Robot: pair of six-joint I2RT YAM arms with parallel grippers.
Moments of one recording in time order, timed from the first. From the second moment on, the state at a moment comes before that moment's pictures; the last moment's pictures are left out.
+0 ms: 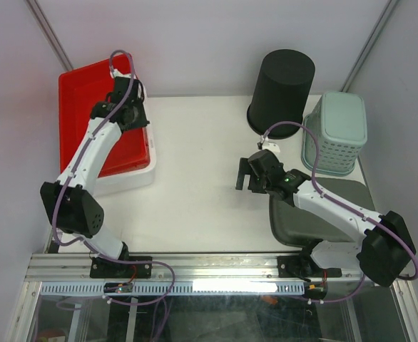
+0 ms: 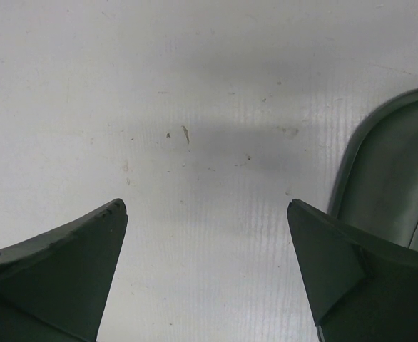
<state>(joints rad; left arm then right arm) -0.23 1.63 1.58 -0.76 -0.23 -0.34 0.73 1.22 0.83 -0.51 0.29 0.68</state>
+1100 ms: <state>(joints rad) -0.43 1.40 1.58 -0.38 0.25 -0.69 0.73 0.63 0.82 -0.43 0.84 0.55</state>
